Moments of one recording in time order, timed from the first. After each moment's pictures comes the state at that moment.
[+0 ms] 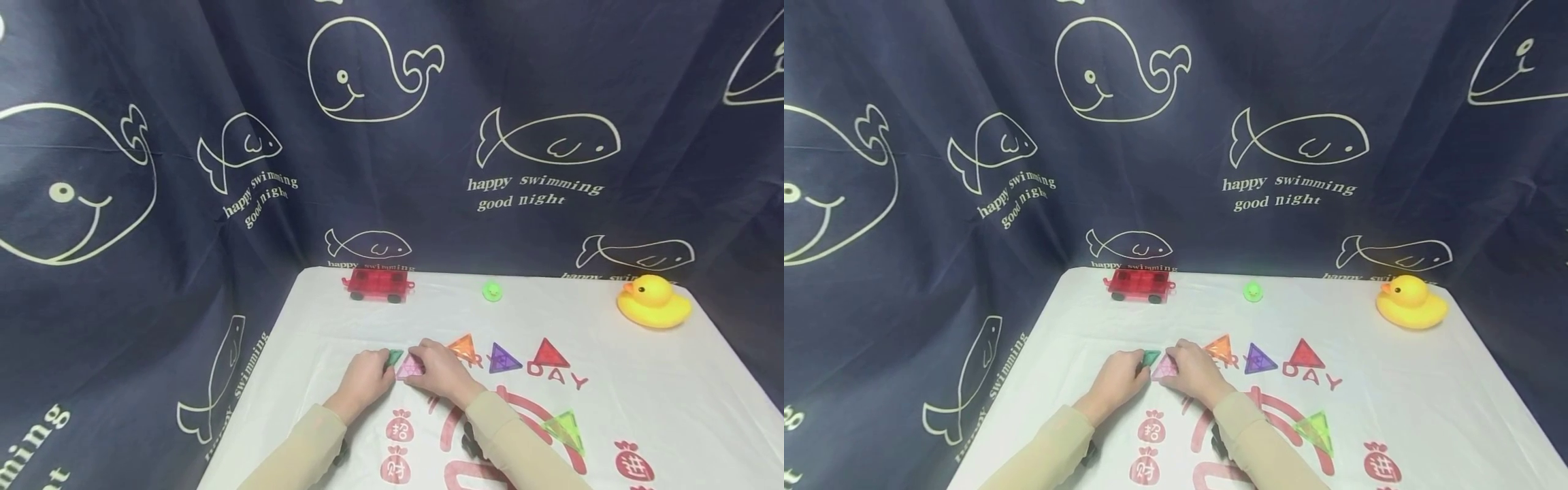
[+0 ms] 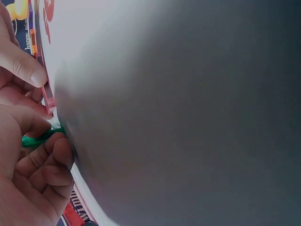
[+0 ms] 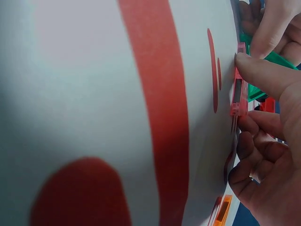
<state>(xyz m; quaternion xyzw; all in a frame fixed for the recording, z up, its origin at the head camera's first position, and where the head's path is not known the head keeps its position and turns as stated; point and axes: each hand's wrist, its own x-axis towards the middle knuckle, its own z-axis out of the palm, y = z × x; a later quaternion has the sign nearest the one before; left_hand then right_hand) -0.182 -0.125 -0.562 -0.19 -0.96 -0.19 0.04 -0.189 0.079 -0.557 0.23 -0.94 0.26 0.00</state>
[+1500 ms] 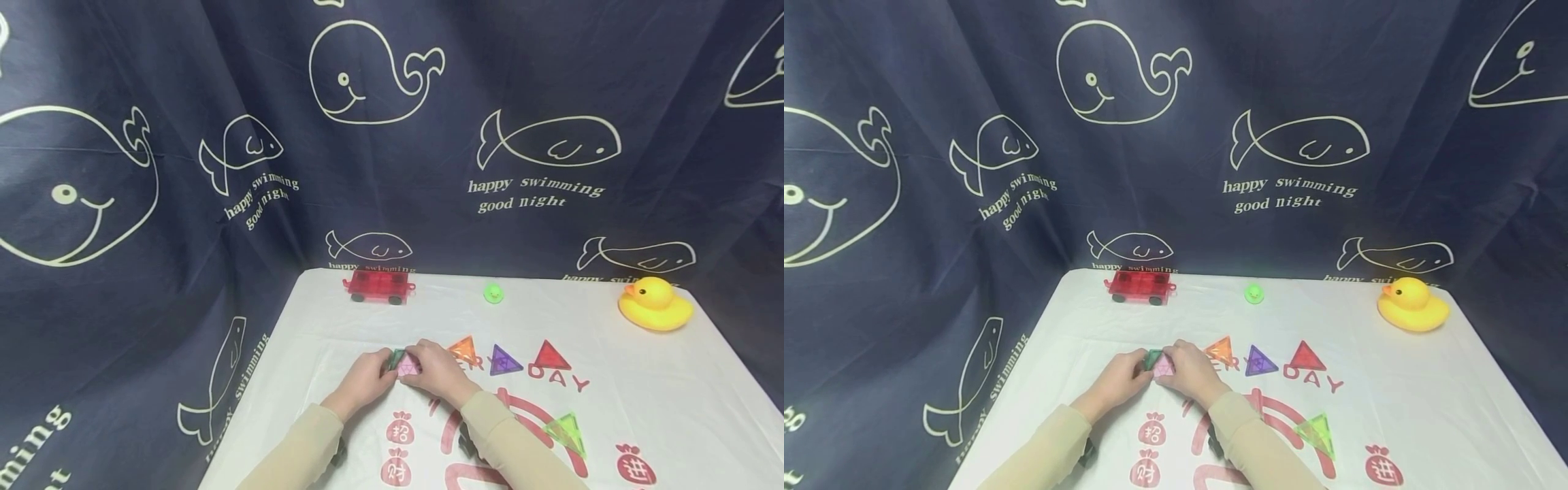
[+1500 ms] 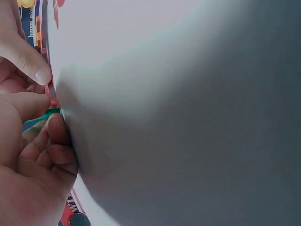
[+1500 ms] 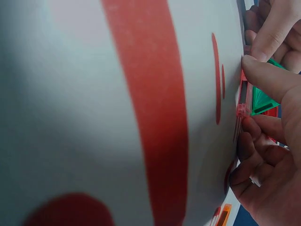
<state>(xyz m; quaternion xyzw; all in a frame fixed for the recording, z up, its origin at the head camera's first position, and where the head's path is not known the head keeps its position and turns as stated) -0.186 -0.131 -0.564 -0.21 -0.93 -0.29 -0.02 -0.193 0.070 -0.558 0.22 -0.94 0.26 -0.01</state>
